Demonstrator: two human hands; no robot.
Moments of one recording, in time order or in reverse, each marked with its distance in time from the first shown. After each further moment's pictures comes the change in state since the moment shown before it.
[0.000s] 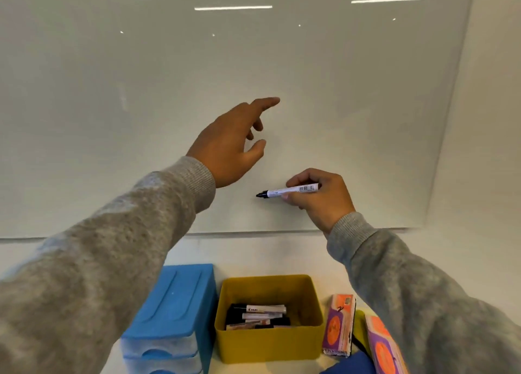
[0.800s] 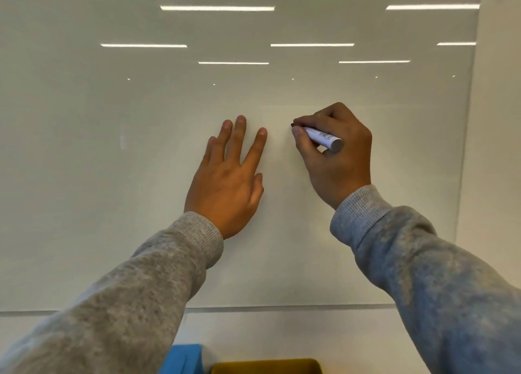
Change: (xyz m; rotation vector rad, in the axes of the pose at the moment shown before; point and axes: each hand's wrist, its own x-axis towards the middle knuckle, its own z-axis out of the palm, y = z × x) left_hand 0.036 -0.032 0.023 0.475 0.176 -0.039; right_hand 0.101 -0.104 -0.008 -0.283 0.457 -0.879
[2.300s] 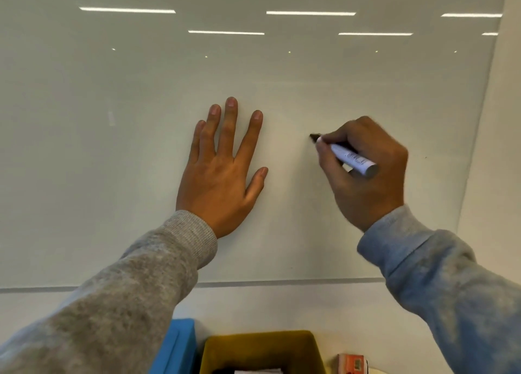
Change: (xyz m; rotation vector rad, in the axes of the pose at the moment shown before) left_hand -0.029 0.008 0.027 0.040 0.033 0.004; right_hand -0.058 0.021 -0.037 -0.079 -0.075 -0.098
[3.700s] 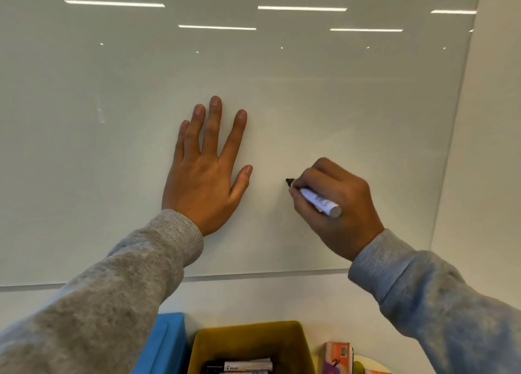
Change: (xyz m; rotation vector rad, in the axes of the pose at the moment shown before) left_hand -0.006 0.003 0.001 -0.024 -0.022 -0.010; right_hand -0.043 -0.003 -0.010 -0.053 -0.272 -0.053
